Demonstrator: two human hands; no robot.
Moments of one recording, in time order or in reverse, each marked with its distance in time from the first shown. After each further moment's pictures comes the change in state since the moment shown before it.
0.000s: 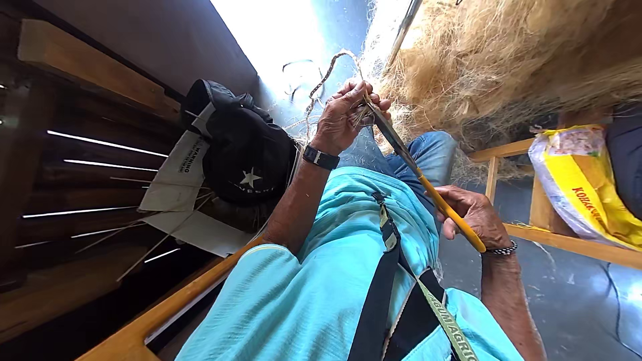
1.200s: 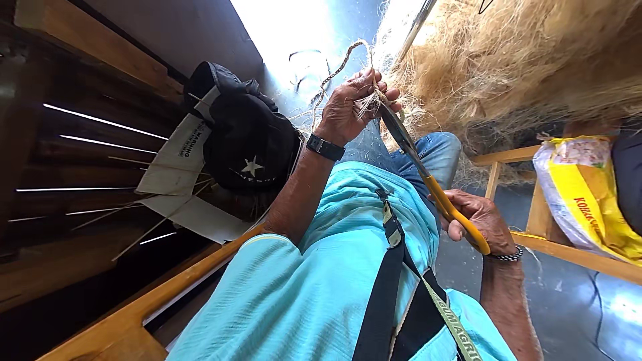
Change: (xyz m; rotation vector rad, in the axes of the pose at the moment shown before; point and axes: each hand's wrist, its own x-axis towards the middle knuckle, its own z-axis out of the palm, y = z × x) left_hand -0.002 0.012 0.008 -0.035 0.088 -0.052; right_hand -0.002 -0.002 -0.001 0.089 -0.101 -0.016
